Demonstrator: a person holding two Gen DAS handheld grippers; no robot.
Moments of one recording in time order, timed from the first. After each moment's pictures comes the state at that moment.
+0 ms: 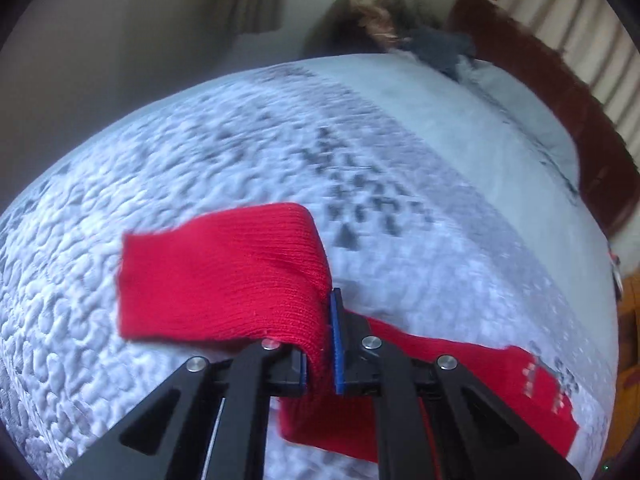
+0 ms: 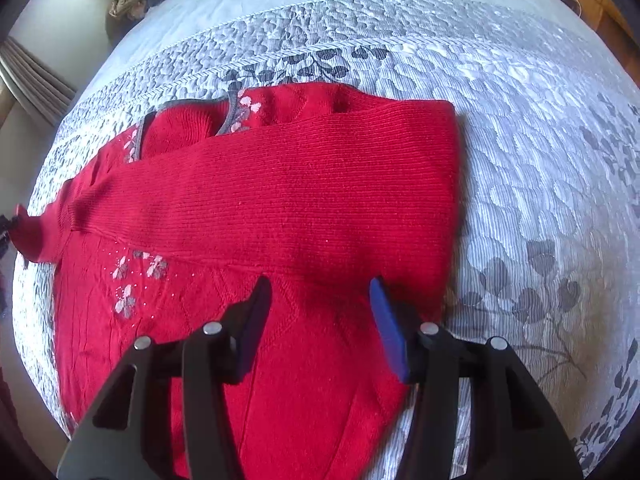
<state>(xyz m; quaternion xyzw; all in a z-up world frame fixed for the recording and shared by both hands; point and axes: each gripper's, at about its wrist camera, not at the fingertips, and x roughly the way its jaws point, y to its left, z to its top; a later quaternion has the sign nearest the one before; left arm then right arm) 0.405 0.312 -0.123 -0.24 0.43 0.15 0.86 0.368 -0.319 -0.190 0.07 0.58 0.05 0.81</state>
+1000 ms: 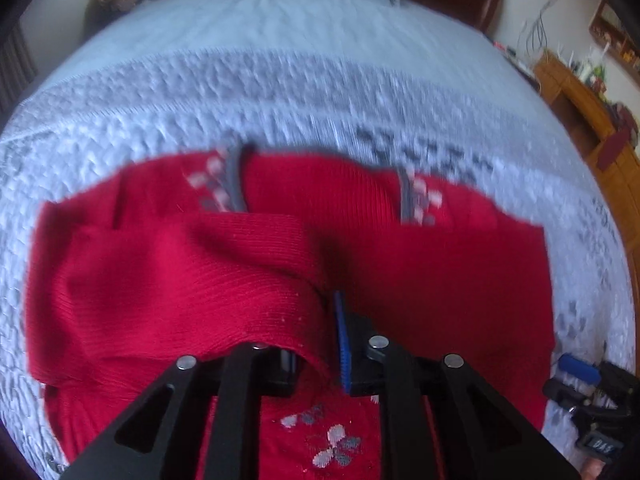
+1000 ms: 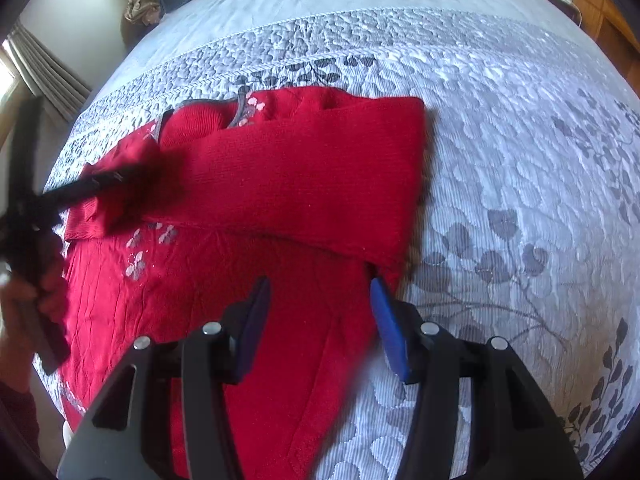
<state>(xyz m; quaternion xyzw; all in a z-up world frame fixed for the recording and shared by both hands) 0.418 -0.089 -0.196 -0.04 0.55 -0.10 0.83 0.332 -0.334 -0.180 0.07 0.57 0.07 0.82</state>
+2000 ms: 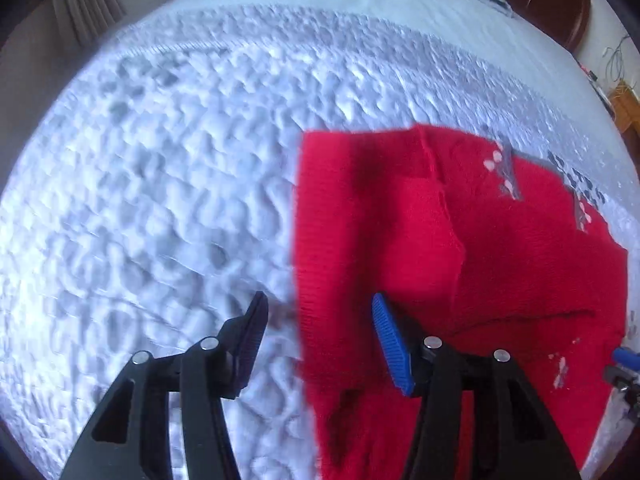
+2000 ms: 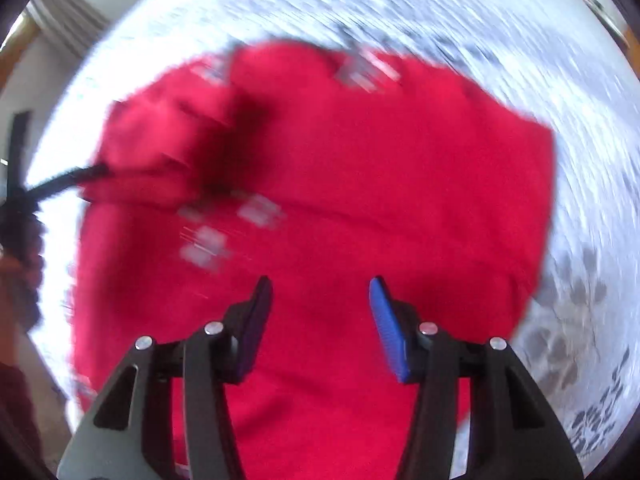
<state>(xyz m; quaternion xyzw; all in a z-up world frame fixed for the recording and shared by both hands) 0.397 0.128 -0.186 -0.04 0.57 0.04 0.82 0.372 -0.192 -0.160 -0.02 0.62 0.12 0.78</state>
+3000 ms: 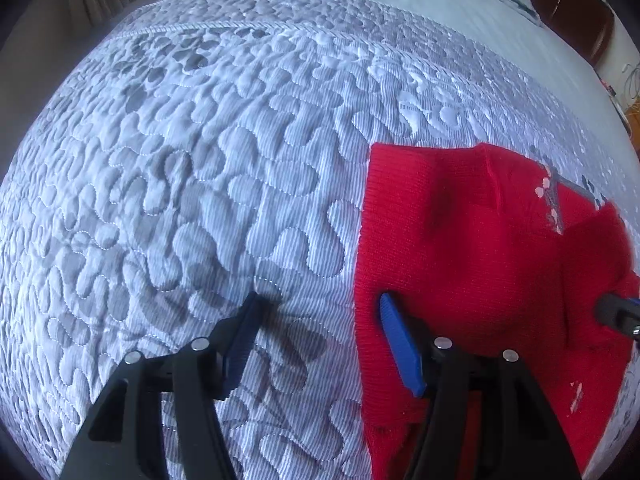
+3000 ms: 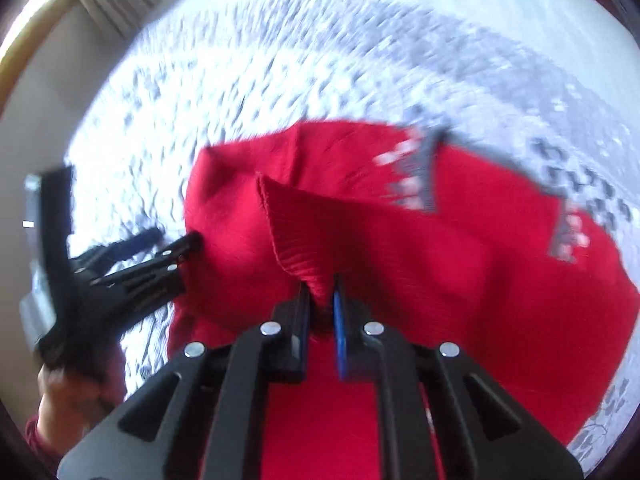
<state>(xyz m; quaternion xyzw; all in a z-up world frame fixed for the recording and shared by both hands) 0.425 0.157 -0.219 -0.07 0.60 0.05 0.80 0.468 -0.077 -0.146 0.00 0.61 0.19 0.77</state>
